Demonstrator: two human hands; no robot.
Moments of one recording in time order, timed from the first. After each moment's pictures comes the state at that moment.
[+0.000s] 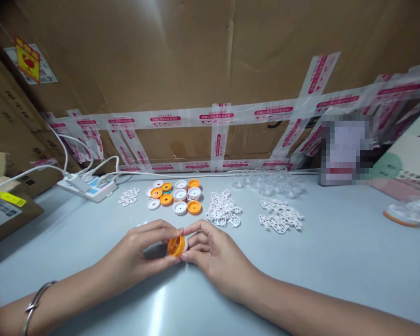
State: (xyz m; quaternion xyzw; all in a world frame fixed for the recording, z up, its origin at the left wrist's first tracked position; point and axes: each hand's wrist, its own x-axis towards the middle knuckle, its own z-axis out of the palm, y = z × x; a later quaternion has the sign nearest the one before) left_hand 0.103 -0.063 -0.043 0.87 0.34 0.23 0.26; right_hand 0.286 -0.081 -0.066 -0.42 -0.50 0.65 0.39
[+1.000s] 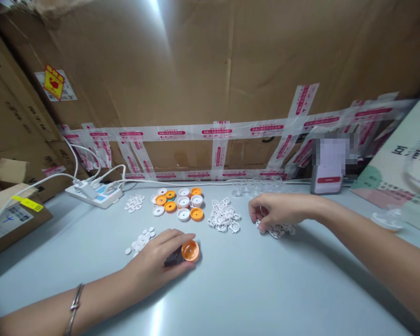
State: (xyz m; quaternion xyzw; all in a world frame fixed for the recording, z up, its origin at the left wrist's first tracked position) left_hand 0.110 -0.068 -0.063 0.90 0.32 0.25 0.18; right_hand 0.414 -0.013 -0.012 -0.57 -0.77 0.28 -0.06
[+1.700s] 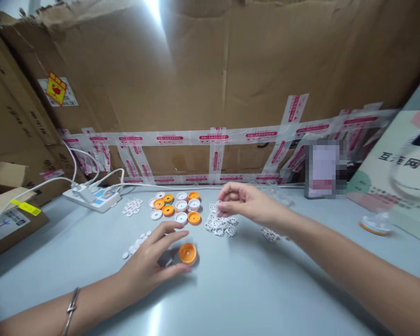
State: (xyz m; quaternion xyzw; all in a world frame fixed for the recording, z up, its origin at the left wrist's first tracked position) left_hand 0.108 -0.067 -0.058 0.88 0.30 0.32 0.16; right_hand 0.359 -0.031 -0.006 -0.46 -0.63 0.52 0.35
